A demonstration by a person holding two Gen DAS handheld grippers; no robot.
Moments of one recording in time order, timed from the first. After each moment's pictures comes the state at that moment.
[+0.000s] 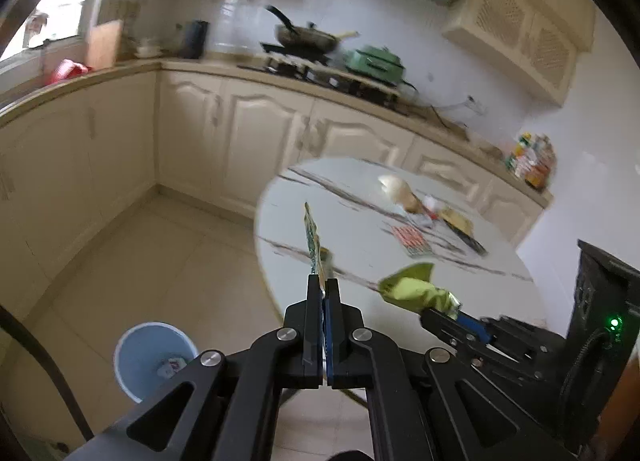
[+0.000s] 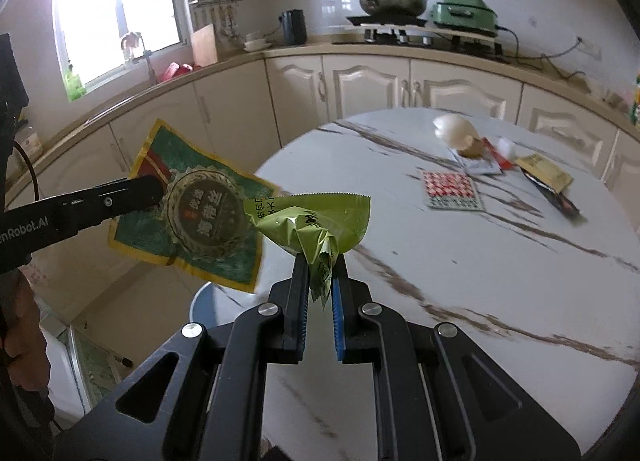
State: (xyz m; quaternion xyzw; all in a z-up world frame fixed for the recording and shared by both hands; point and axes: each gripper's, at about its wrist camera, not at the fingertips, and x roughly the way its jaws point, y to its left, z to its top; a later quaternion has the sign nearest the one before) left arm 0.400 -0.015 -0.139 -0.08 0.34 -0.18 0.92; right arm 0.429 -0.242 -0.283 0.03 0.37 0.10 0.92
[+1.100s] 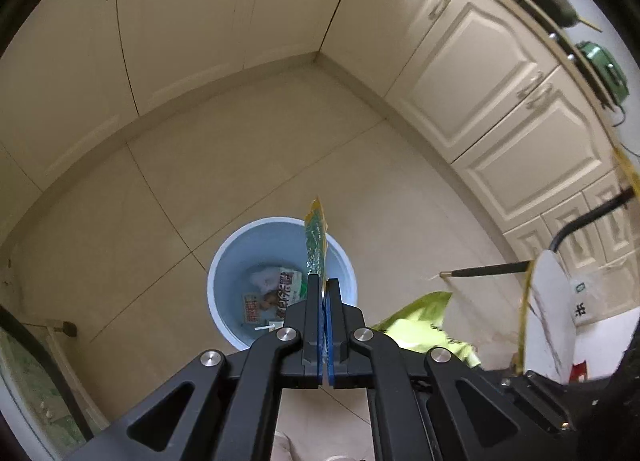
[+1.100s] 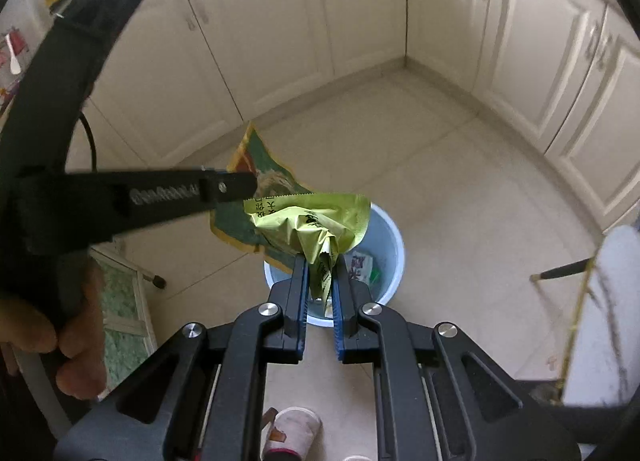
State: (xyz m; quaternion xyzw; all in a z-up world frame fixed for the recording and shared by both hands) left arm 0.493 0.203 -0.382 -0.20 0.53 0.04 0.82; right arm 0.567 0.029 -0.503 -0.04 0.52 0.28 0.81
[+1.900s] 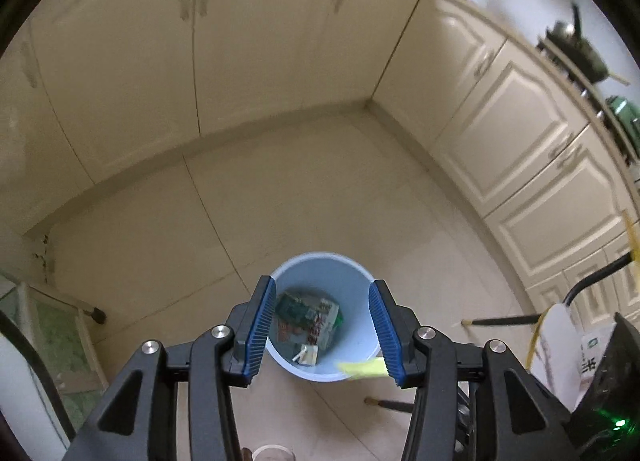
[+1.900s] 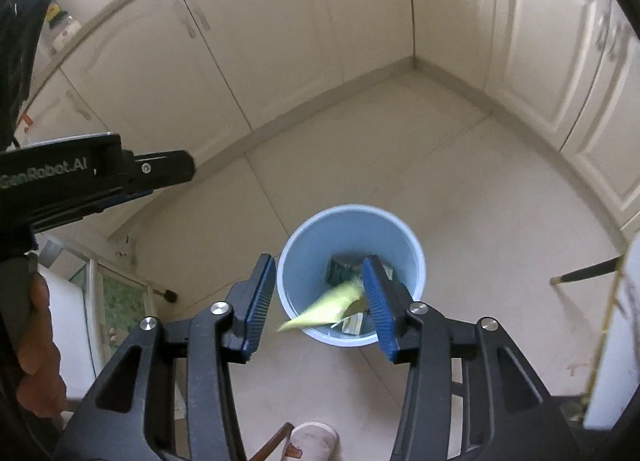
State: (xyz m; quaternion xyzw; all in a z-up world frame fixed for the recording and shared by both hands) left arm 0.441 0.229 -0.322 -0.21 0.46 0.14 0.85; right arm 0.570 0.028 -0.497 -0.02 0.50 0.29 0.82
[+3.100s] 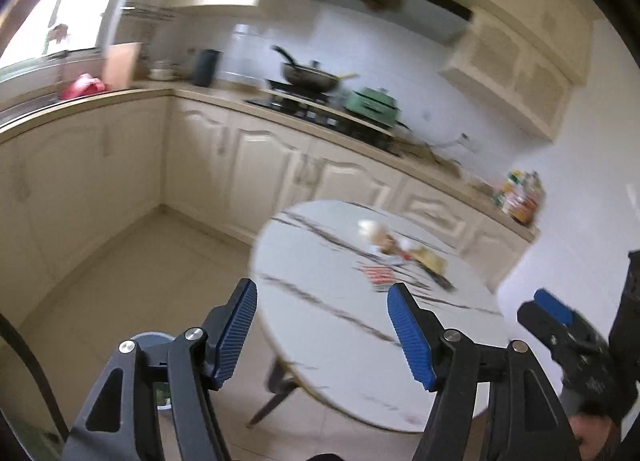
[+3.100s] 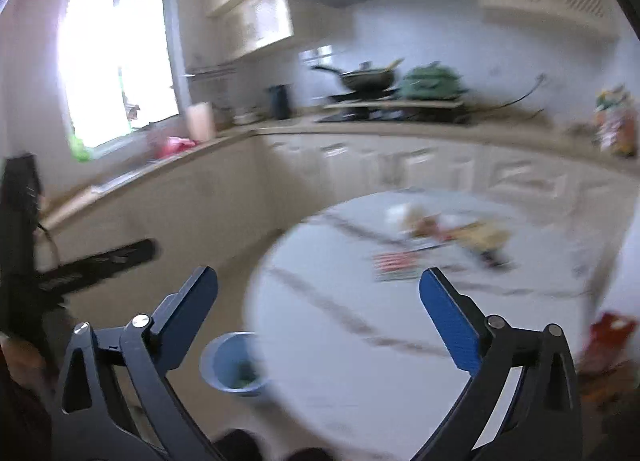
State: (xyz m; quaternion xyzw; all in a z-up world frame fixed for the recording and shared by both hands) left arm 0.293 -0.017 -0.095 -0.11 0.30 -0.19 0.93; right arm 0.348 -0.311 -0.149 0.05 0.27 0.05 0.96
